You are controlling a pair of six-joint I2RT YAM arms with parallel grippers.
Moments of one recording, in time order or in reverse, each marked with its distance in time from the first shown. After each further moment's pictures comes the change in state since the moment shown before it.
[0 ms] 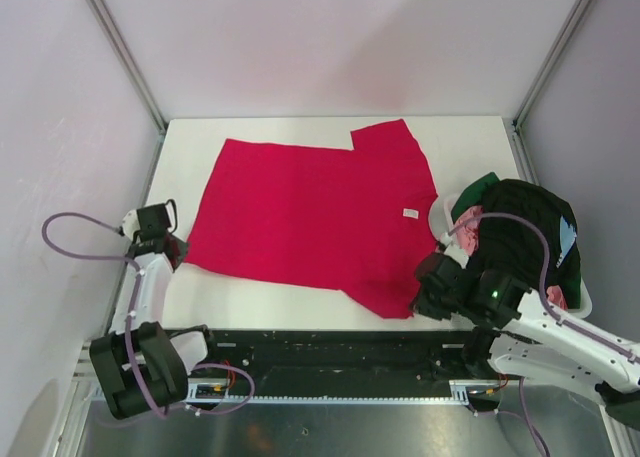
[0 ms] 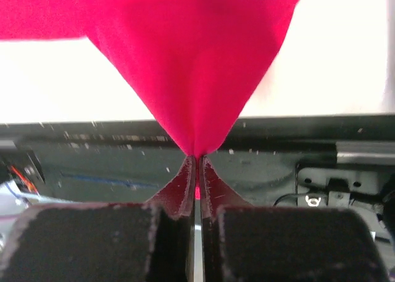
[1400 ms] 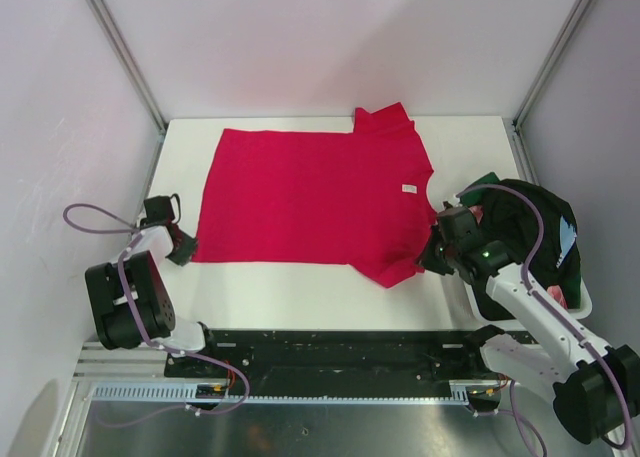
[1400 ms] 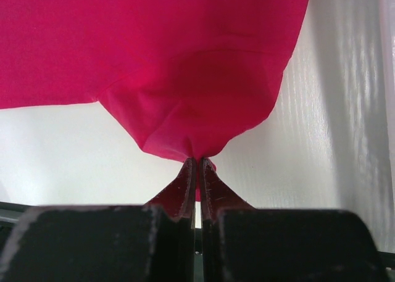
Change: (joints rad) left arm 0.011 0.375 0.073 0.128 0.118 0.010; right arm -0.616 0.227 0.027 0.377 -0.179 -0.531
